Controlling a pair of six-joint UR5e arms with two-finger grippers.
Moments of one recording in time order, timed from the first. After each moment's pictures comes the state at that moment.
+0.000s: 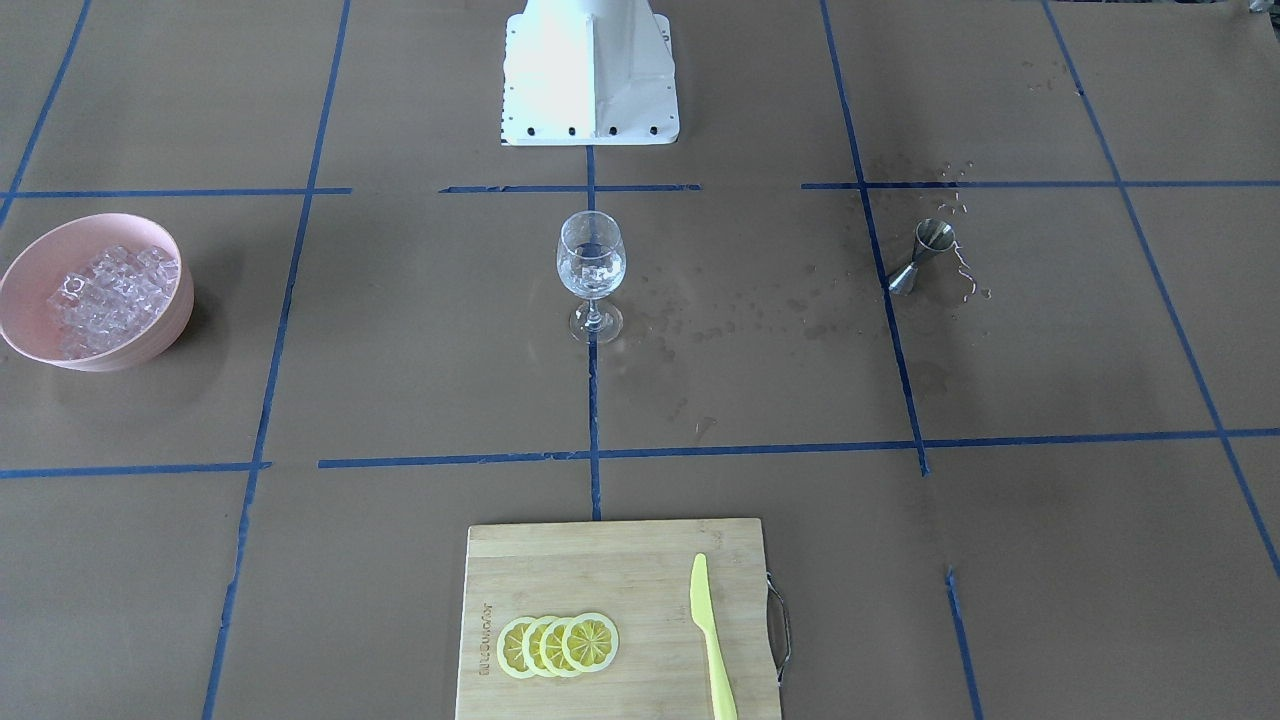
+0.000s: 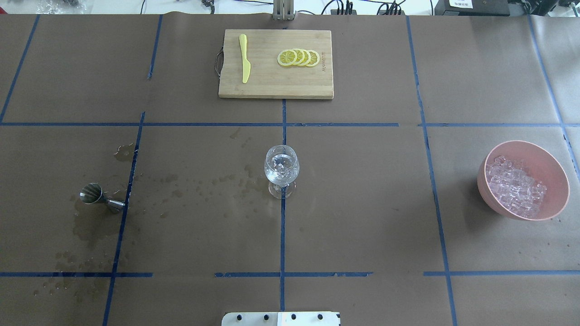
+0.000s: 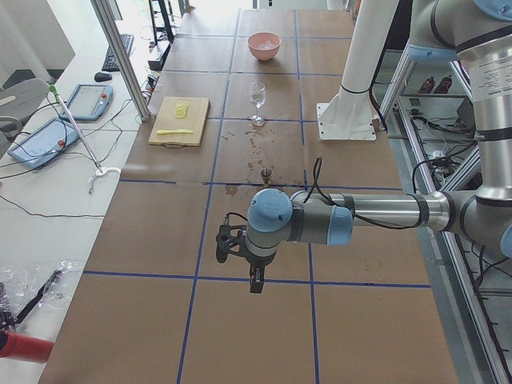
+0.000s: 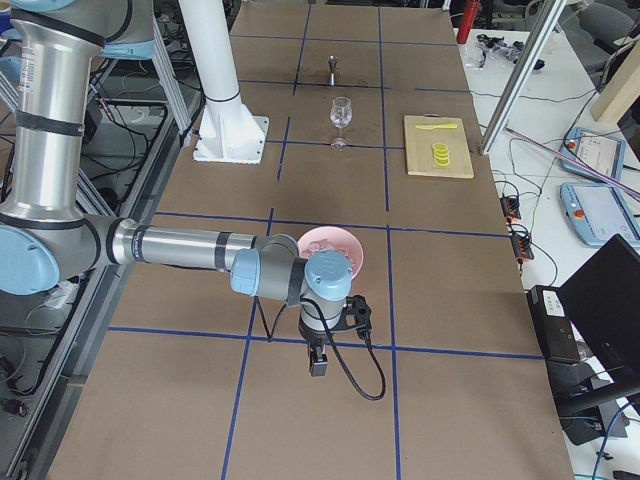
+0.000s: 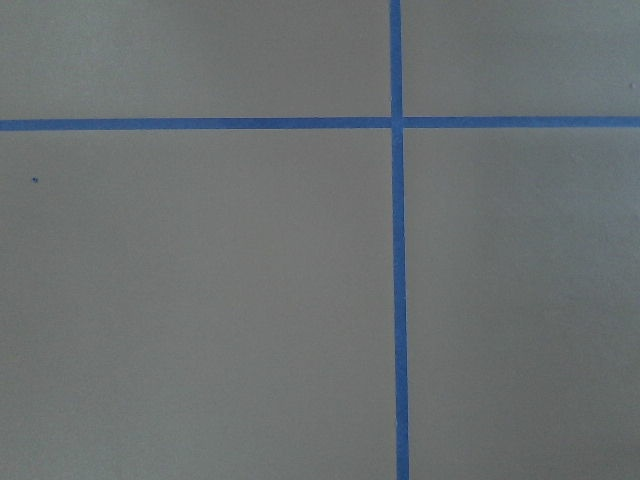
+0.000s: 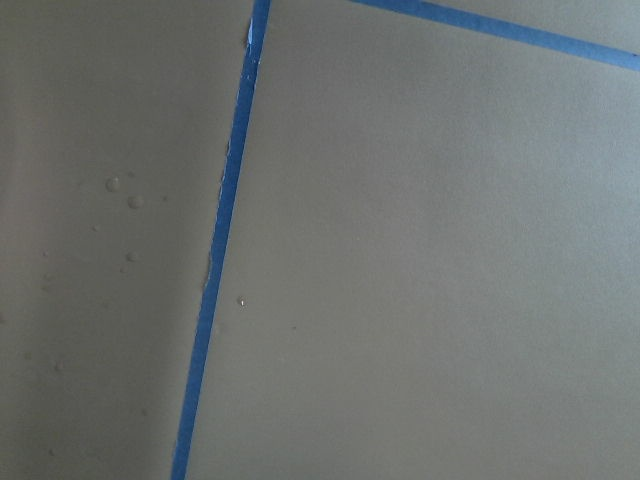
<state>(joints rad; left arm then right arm) -1.66 -1.30 -1.84 -1.66 -2.36 0.00 1.59 -1.77 1.72 -1.64 2.24 -0.28</state>
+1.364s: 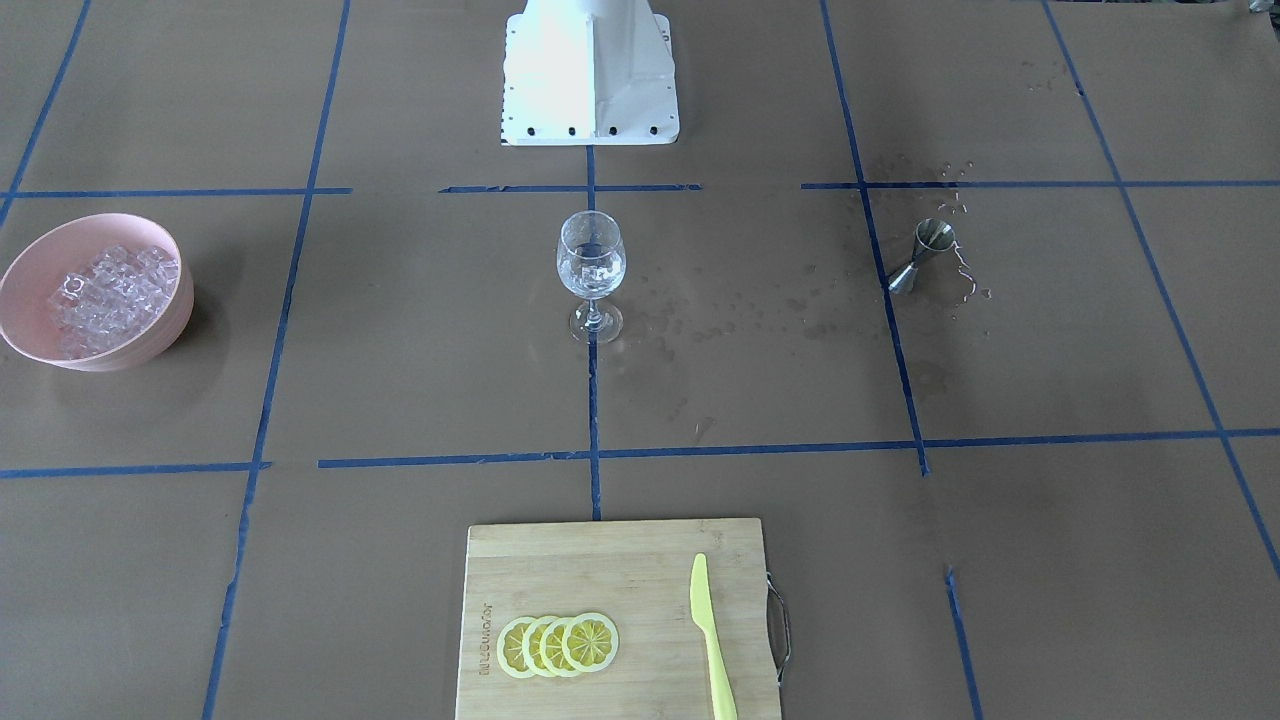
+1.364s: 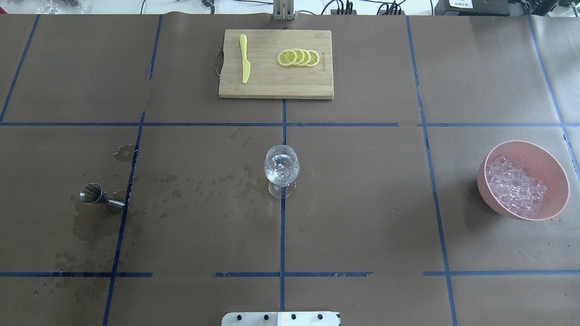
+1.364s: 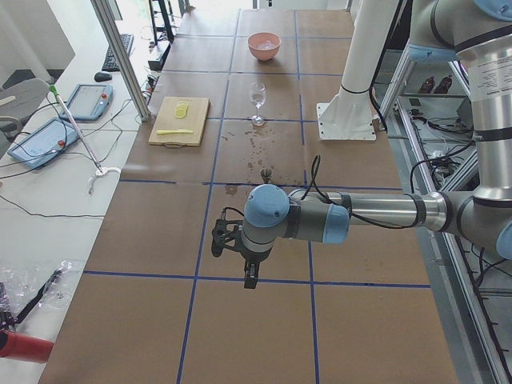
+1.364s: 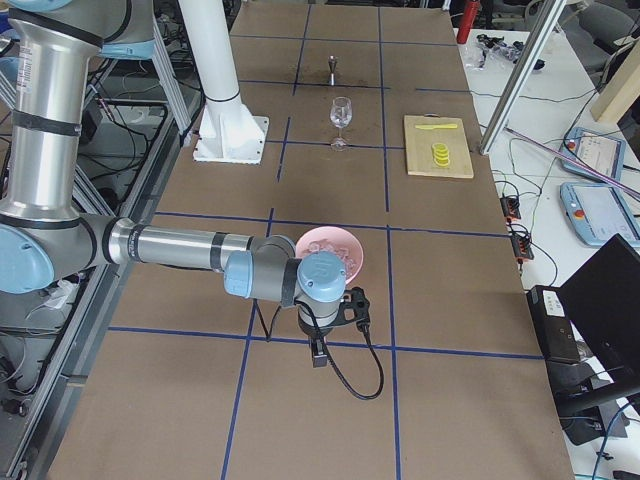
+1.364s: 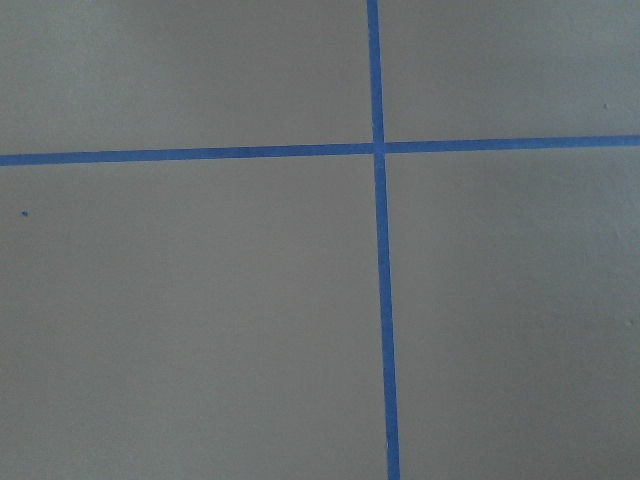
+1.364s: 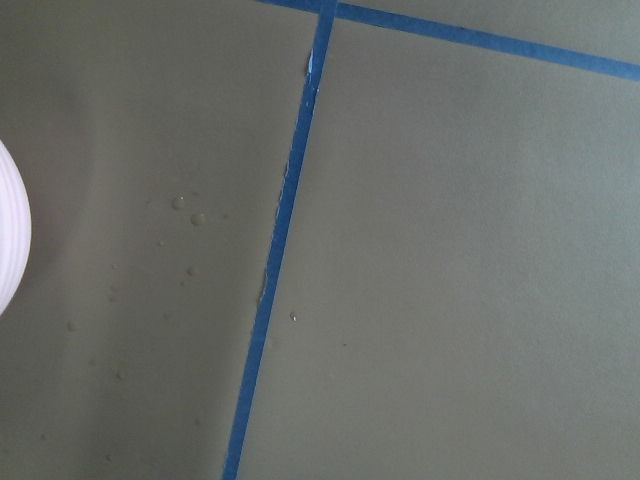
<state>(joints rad) -1.66 -1.32 -1.84 -1.68 -2.37 0.00 1.60 -1.79 1.73 -1.61 2.33 -0.29</state>
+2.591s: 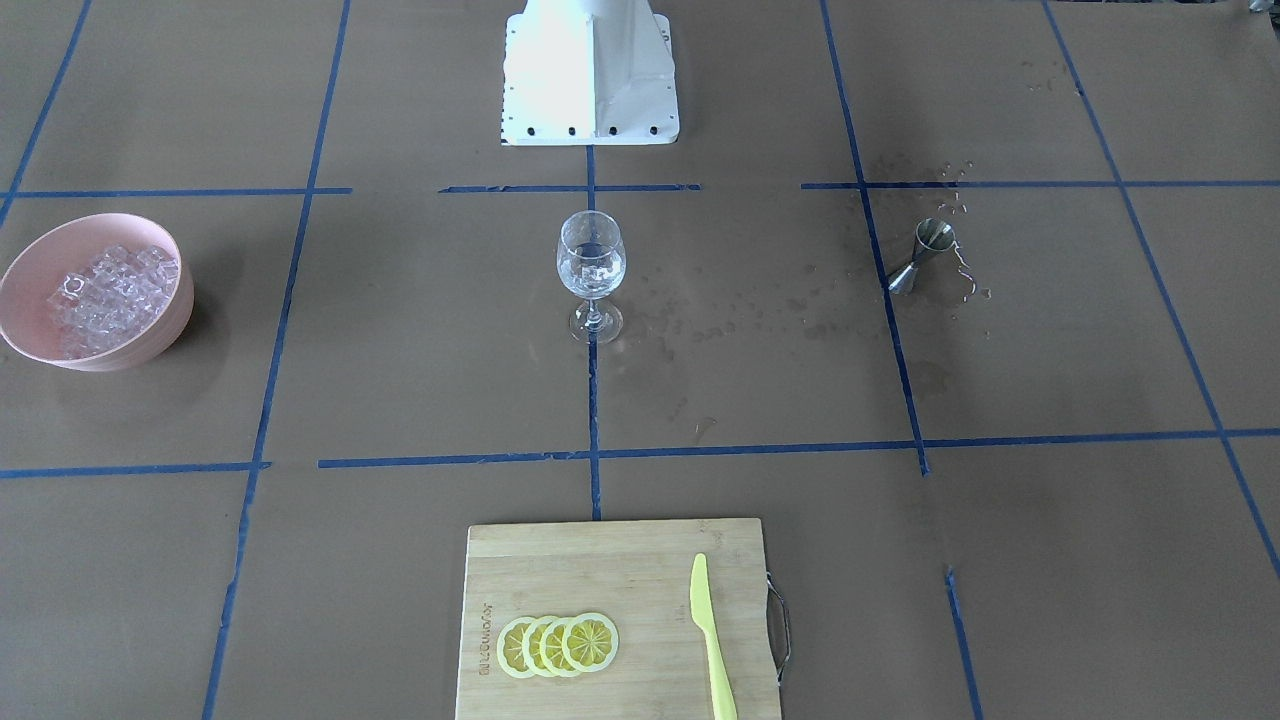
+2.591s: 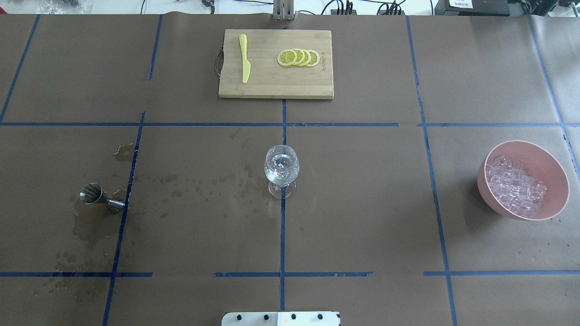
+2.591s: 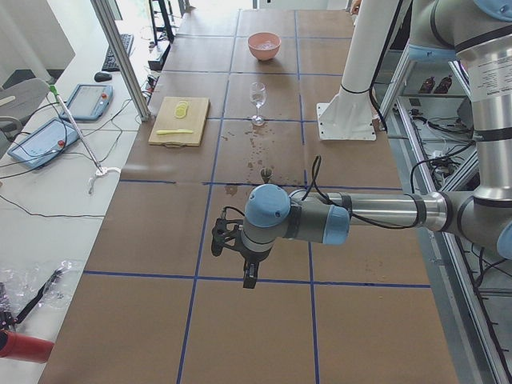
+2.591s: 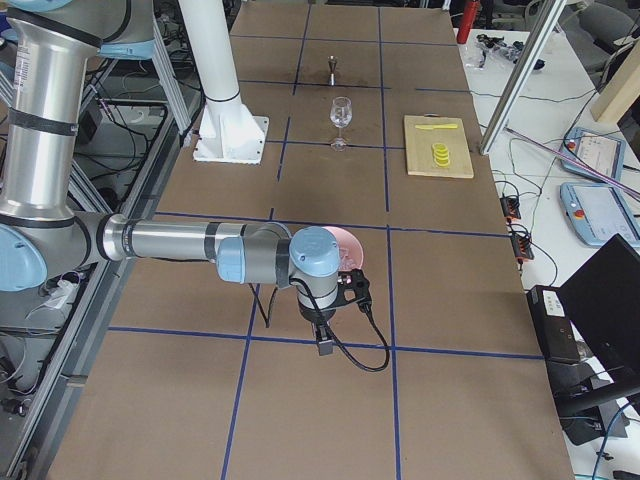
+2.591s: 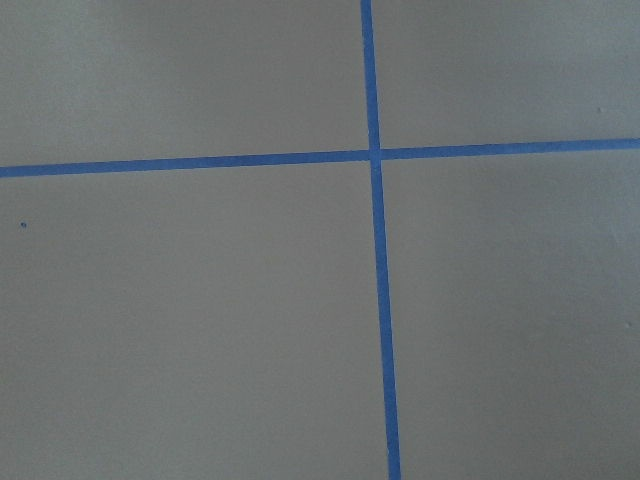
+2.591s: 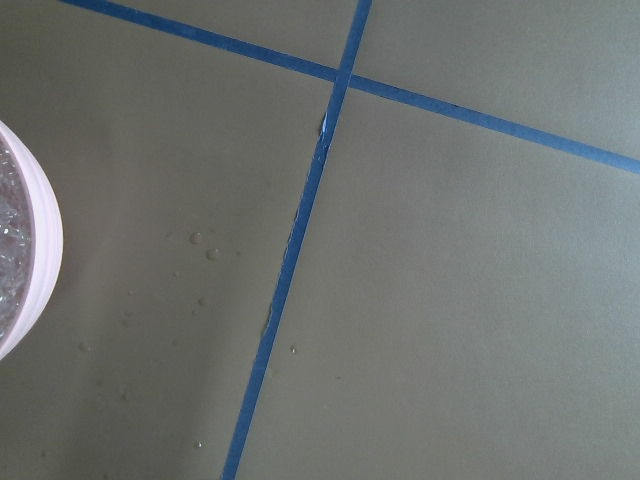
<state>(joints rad) -1.66 -1.32 -1.84 -1.70 -2.37 0.00 1.61 -1.81 1.82 -1.57 2.29 -0.28</state>
